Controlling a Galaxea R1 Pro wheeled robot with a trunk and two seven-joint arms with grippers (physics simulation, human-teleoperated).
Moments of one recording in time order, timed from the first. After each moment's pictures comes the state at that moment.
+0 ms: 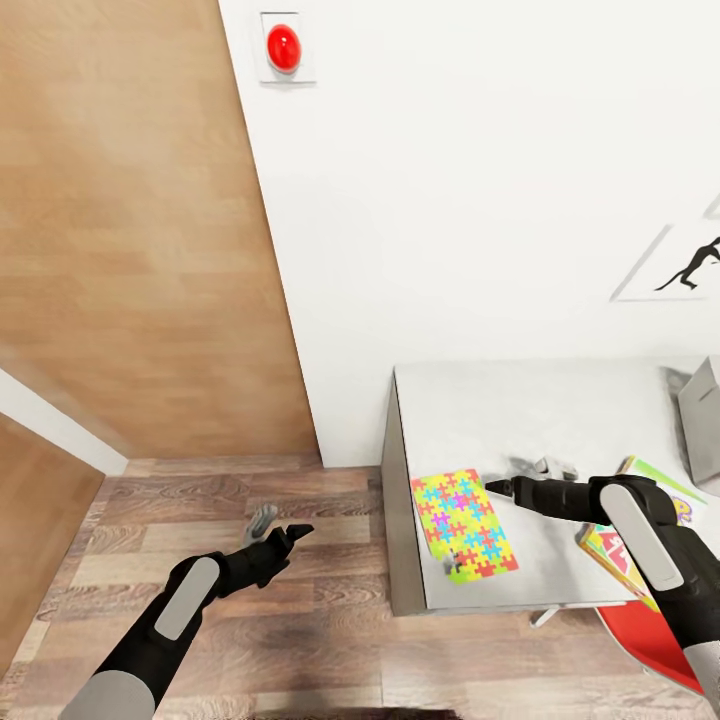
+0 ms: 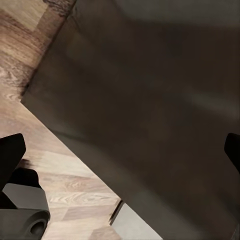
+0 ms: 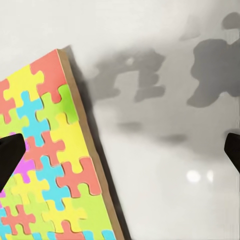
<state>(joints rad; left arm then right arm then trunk) -0.51 0.05 -0.08 -0.84 1.05 0.65 -0.06 -0.57 -0.38 0.05 -1.30 -0.80 1.04 0.02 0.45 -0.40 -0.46</state>
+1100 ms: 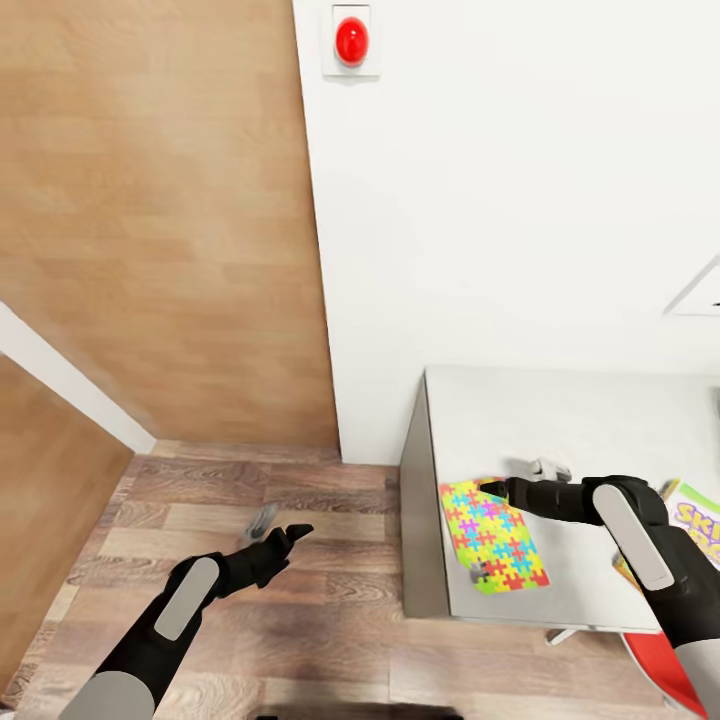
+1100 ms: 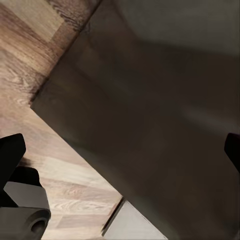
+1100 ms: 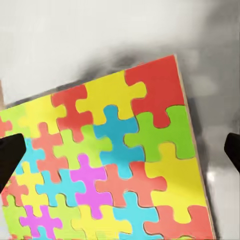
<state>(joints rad) -0.50 0.05 -0.08 -0.84 1.05 0.65 -0.06 -0.57 -0.36 0.05 -1.29 -0.79 1.04 0.02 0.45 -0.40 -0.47</state>
